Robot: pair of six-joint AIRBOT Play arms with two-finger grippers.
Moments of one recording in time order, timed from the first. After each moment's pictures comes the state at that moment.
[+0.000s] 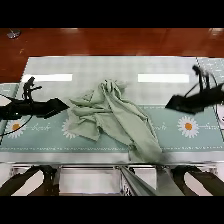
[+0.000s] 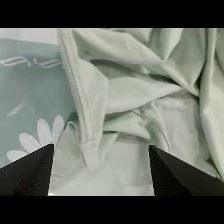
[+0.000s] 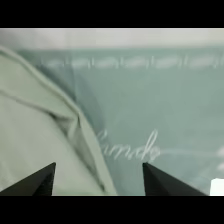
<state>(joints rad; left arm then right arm) 0.20 -1.07 0.68 0.82 -1.07 -1.22 -0.09 -1.00 0.88 -1.20 1.31 1.54</state>
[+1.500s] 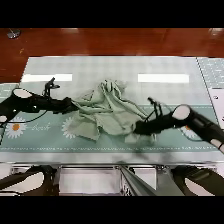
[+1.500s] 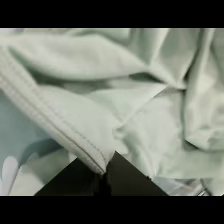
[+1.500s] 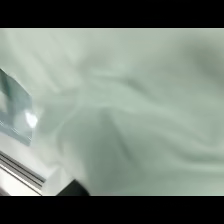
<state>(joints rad) 0.09 -1.30 0.79 0.66 -1.06 -1.11 0.30 -1.11 0.66 -0.83 1.03 1.50</state>
